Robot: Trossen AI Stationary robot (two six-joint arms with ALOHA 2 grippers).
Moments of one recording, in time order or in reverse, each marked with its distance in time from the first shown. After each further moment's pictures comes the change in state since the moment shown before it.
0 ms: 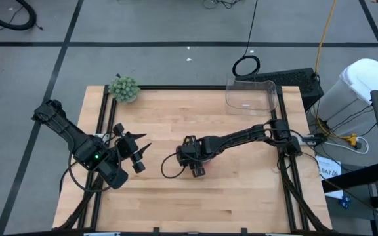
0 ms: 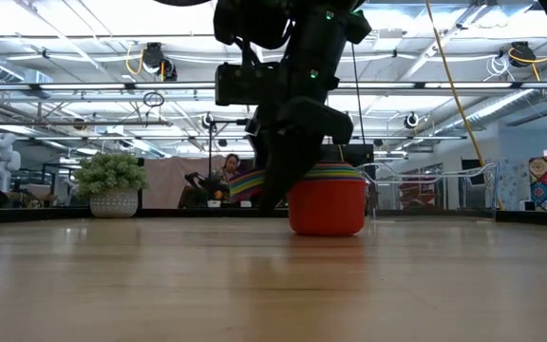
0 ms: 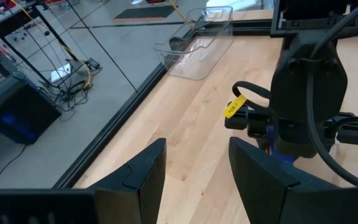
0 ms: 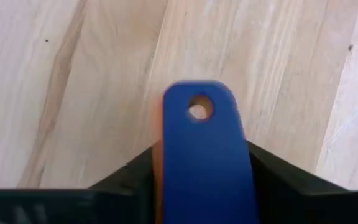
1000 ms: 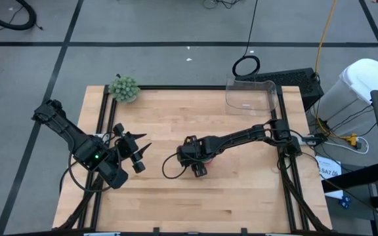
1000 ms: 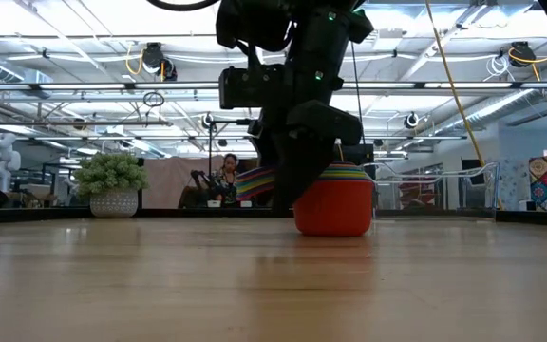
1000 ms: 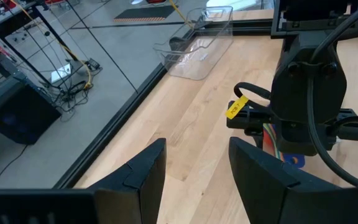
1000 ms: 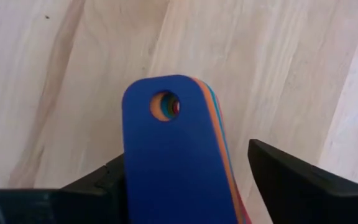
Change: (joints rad) left arm 0.000 0.000 0.000 0.000 0.000 0.002; right arm 0.000 0.000 0.000 -0.036 0.001 -0.028
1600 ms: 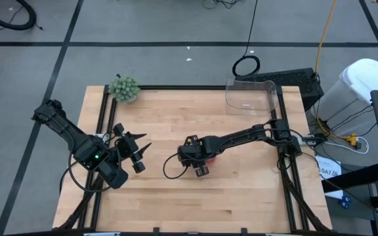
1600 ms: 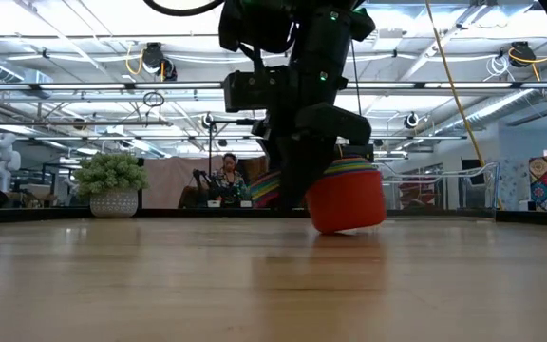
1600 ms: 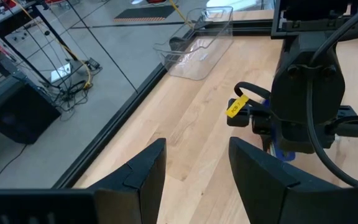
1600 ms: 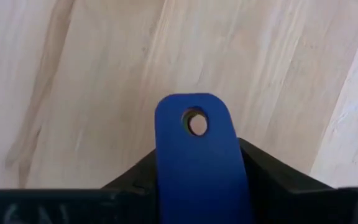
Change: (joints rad) left arm 0.000 0.000 0.000 0.000 0.000 -0.004; right arm 0.000 0.000 0.001 -0.038 0.001 -0.009
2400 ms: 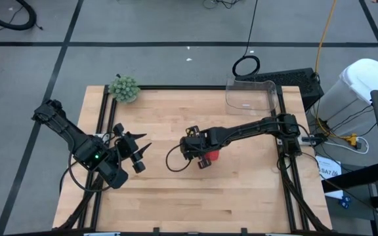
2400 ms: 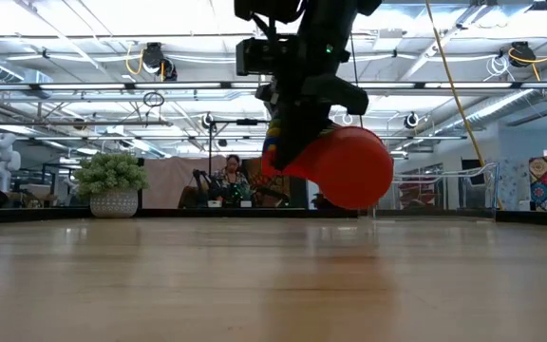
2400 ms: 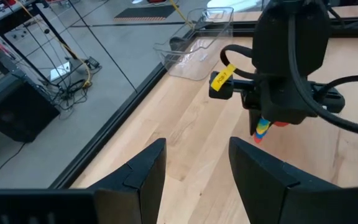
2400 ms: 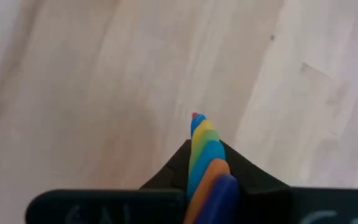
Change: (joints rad) left arm 0.000 0.000 0.000 0.000 0.000 -0.012; right arm -0.023 -0.111 -0.001 -0.044 0.105 -0.127
